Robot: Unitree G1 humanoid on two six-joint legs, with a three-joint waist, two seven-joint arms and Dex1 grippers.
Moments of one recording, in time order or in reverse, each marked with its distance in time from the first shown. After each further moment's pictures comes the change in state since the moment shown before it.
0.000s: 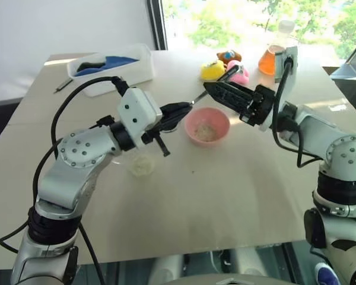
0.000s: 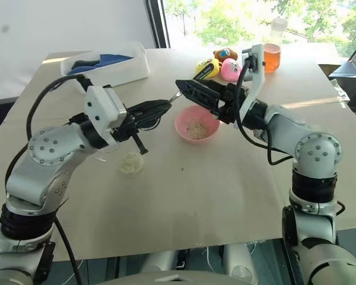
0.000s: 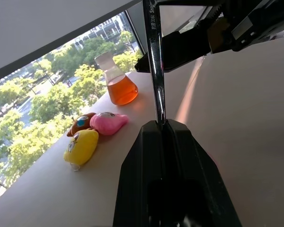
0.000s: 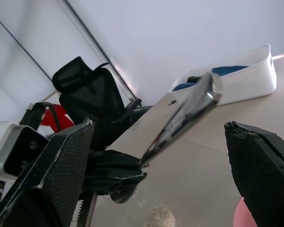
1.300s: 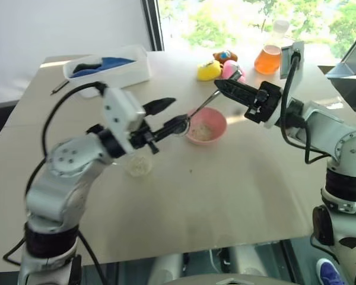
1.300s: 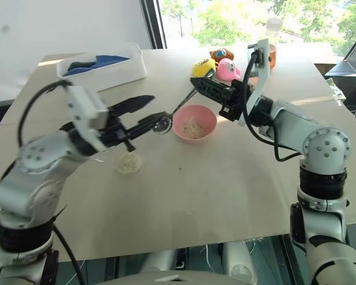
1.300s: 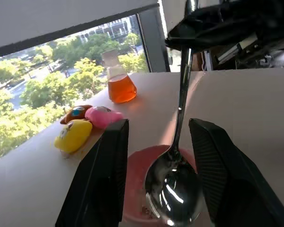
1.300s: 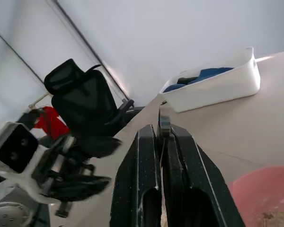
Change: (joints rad) left arm 0.127 -0.066 0.262 -0.133 -0.207 0.198 0.063; right arm -0.004 -0.102 -0.010 0.050 0.039 -0.013 -0.009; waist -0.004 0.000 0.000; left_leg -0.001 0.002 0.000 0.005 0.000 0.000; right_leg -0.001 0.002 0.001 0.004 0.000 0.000
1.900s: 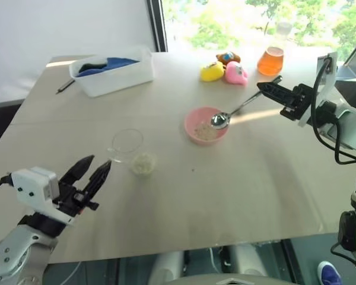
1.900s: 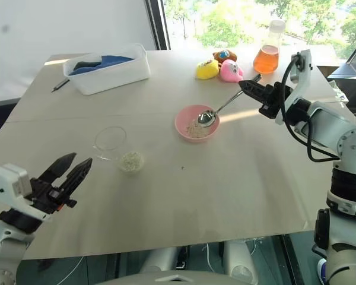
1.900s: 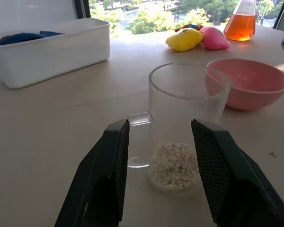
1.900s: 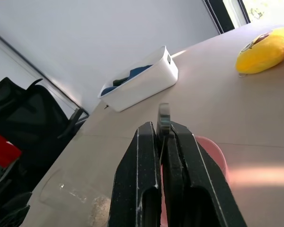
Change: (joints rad) left arm 0.787 -0.252 0.361 -0.047 0.036 -0.254 0.006; right arm 0.073 -0.162 -0.110 0.154 -0.011 0.031 0.010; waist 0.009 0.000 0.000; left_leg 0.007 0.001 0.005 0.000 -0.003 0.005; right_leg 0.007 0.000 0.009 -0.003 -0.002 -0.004
